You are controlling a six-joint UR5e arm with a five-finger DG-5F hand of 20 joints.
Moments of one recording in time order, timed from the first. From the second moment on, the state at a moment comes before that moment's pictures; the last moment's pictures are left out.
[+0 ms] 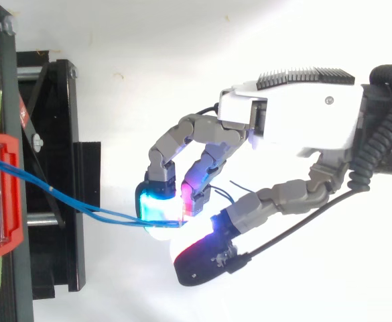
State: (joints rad) arm 0.15 -2.17 -1.23 -3.05 -1.31 -0.27
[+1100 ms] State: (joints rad) arm 0.14 -2.17 -1.23 -3.05 -1.31 -0.27
